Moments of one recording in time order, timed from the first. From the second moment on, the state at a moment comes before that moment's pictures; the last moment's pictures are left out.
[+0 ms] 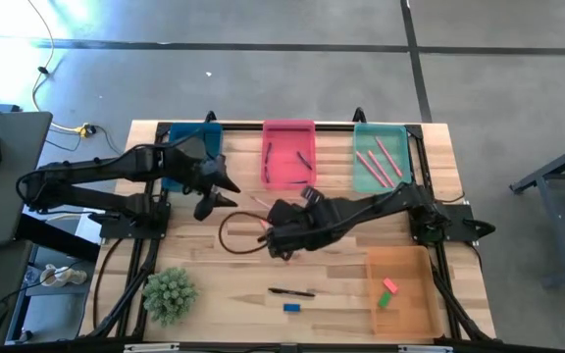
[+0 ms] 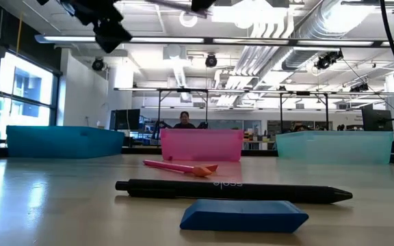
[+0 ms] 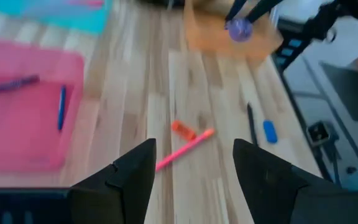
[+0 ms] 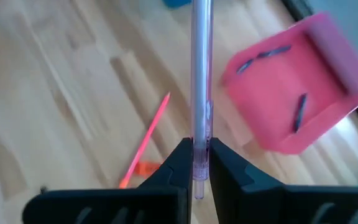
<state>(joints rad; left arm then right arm) 0.35 0.97 0.85 -0.52 0.39 -0.03 0.31 2.15 2.36 -1.45 0.54 0.70</state>
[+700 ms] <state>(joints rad) 0.35 0.96 0.85 -0.11 0.44 -0.12 0.18 2.07 2.33 -1.11 0.55 0.46</state>
